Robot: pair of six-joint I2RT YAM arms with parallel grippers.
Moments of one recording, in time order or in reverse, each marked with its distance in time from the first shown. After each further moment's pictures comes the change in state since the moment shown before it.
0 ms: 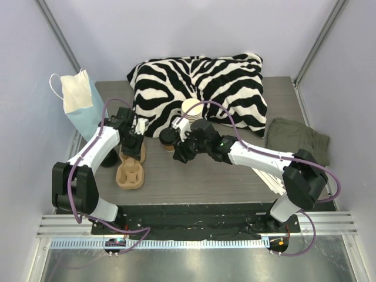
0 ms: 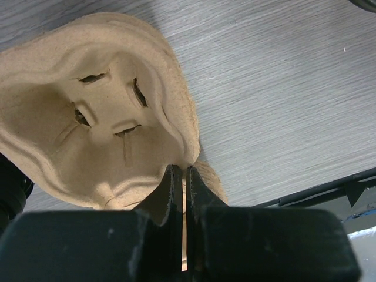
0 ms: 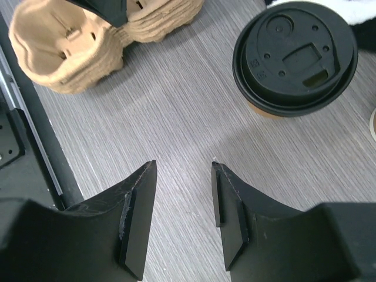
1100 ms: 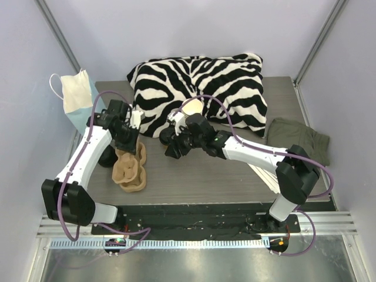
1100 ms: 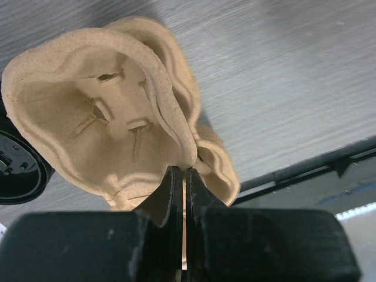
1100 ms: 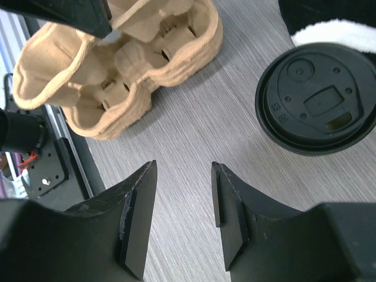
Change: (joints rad) left arm 0.000 -0.105 0.146 -0.185 -0.015 0.049; right arm 0.000 0.077 0.106 0.018 -0.069 0.124
